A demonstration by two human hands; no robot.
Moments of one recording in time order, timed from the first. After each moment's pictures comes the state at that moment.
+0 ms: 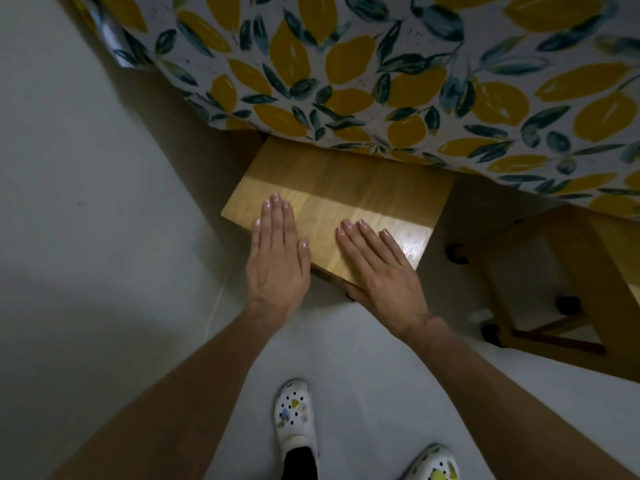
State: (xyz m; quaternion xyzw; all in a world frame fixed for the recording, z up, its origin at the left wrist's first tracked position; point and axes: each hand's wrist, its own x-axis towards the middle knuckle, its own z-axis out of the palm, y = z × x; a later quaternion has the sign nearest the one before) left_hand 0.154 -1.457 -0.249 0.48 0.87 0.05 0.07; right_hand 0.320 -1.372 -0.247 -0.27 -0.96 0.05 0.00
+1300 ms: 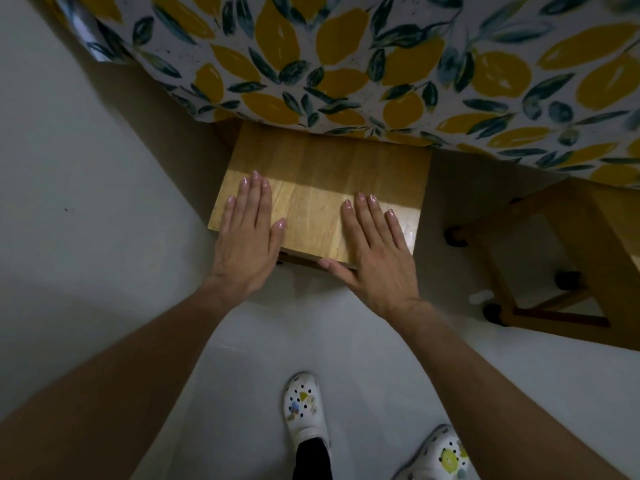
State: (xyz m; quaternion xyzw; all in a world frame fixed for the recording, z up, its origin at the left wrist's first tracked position) left_hand 0.093 -1.462 -0.249 0.56 0.82 0.04 0.10; right_hand 0.295 -1.380 -0.244 -0.38 -0.92 0.10 -0.02
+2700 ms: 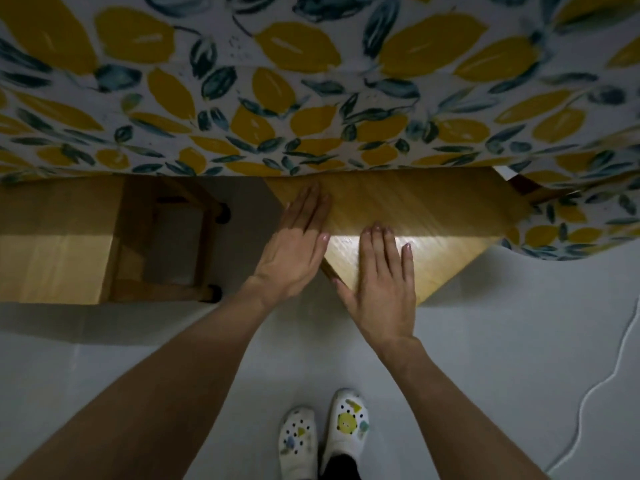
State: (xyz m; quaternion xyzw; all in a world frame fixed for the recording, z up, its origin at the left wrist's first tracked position) left_hand 0.533 -1.235 -0.244 0.74 0.66 0.08 0.12; right_hand 0.704 -1.260 -0.250 -0.58 -0.81 0.02 0.06
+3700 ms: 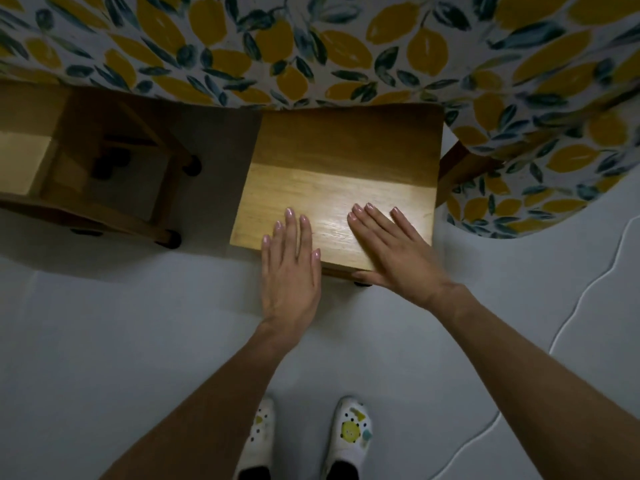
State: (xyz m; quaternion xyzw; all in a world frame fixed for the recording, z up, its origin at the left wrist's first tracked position) left_hand 0.740 -1.344 -0.236 0.55 0.83 0.05 0.10; right_hand 0.904 -1.228 -0.232 -0.29 -0.95 0.06 -0.06
